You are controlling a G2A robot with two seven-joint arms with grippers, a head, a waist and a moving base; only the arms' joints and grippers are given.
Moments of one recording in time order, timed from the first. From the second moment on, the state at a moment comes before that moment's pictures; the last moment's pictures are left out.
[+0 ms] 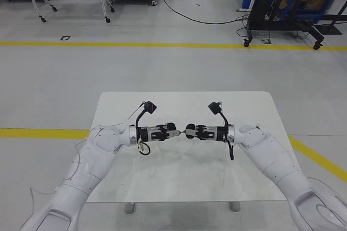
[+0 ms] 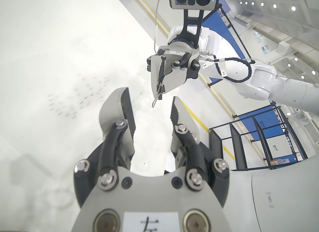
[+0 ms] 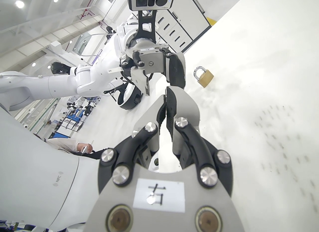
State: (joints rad) left arm 0.91 -1.22 -0.99 -1.11 0.01 -0.70 -0.91; right arm -0.85 -1.15 0.82 -0.91 0.25 -0.96 0.86
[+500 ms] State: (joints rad) left arm 1.04 -1.16 -1.16 -1.30 0.21 -0.63 -0.73; right arm -0.89 -1.09 0.94 -0.92 0.31 -1.01 0.80
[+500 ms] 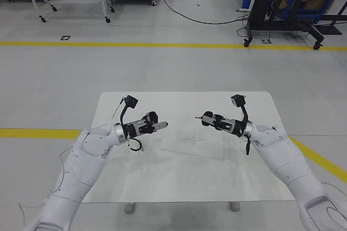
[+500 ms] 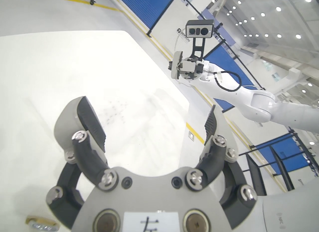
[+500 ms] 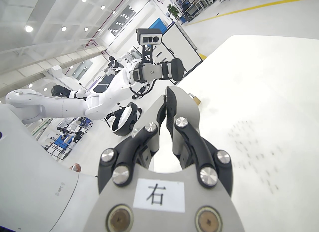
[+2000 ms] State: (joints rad) left arm 1.16 -1.19 -1.01 -1.61 1.11 0.30 -1.07; right arm -0.89 -1.09 0.94 -0.92 0.31 -1.01 0.80
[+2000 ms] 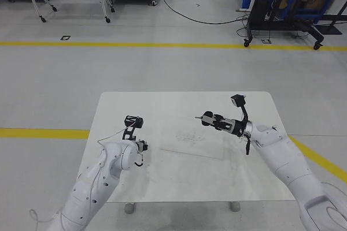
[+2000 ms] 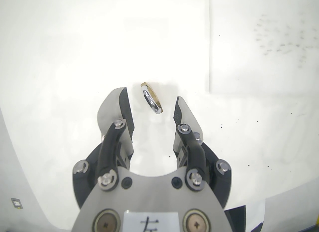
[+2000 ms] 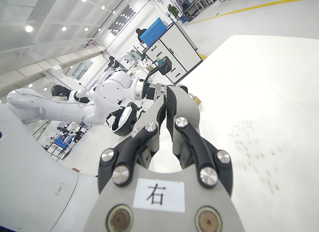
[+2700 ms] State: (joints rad) left arm 1.17 -1.19 -1.02 -1.62 1.14 0.26 -1.13; right arm -0.89 -1.09 0.94 -0.92 0.31 -1.01 0.80
